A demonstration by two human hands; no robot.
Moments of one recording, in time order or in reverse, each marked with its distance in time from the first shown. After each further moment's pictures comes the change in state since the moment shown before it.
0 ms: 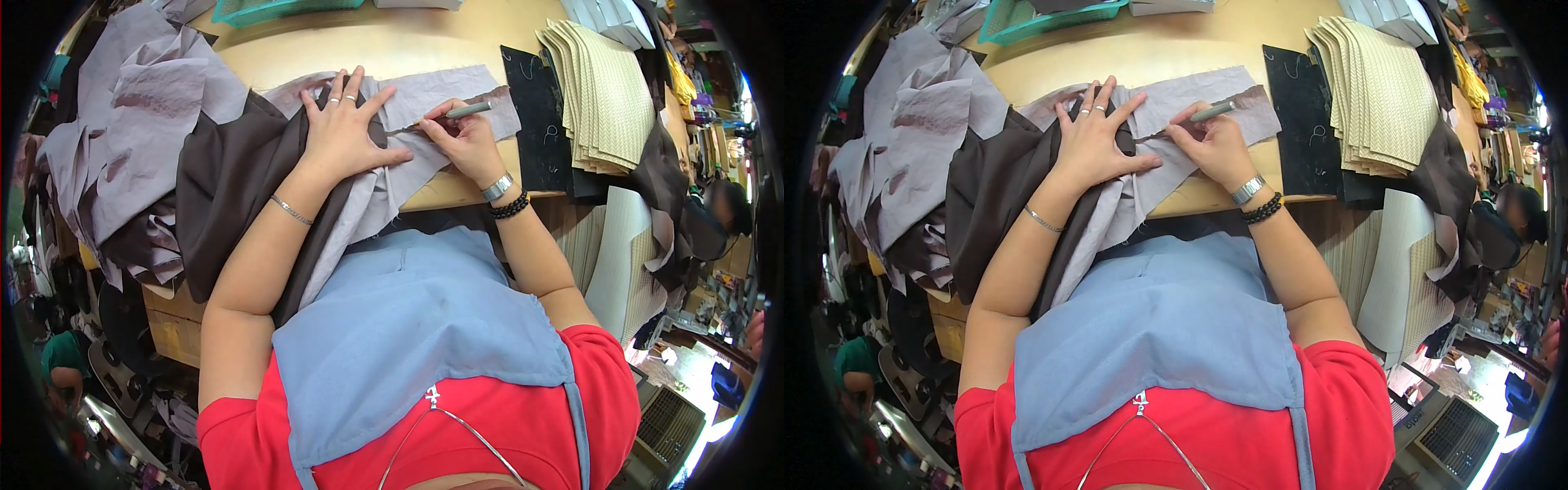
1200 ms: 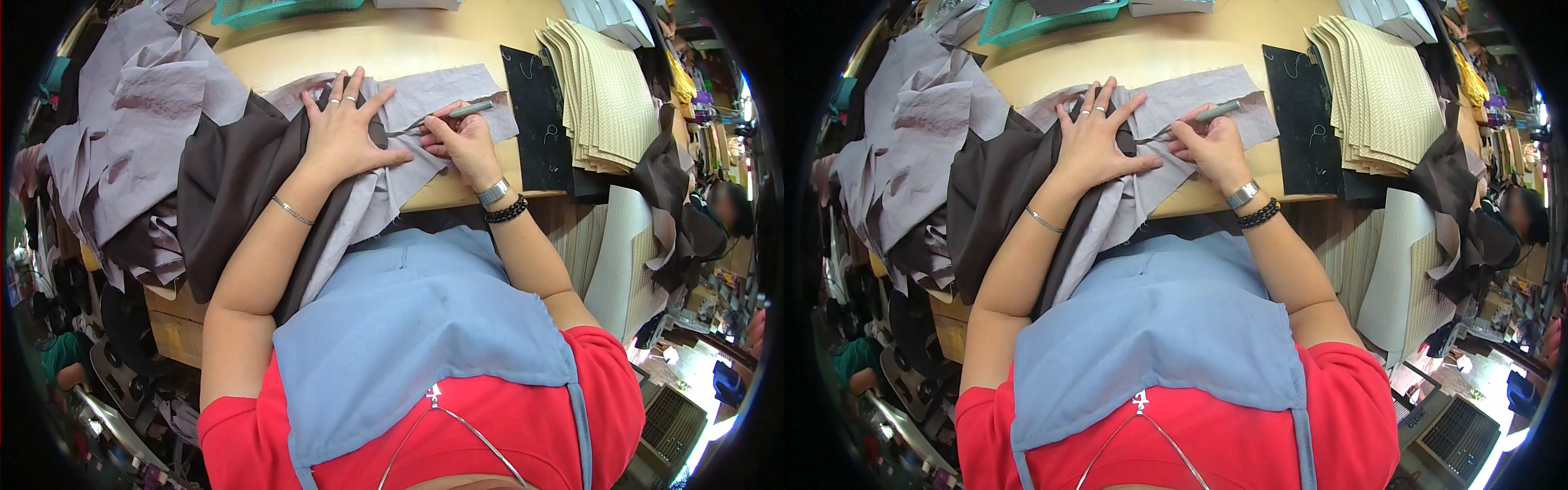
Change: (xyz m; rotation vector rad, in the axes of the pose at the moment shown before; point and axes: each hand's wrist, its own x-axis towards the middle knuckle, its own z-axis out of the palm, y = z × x) left_hand 0.000 -0.001 0.001 -0.007 0.009 0.008; right_hand -0.003 -0.014 0.009 0.245 0.125 0.359
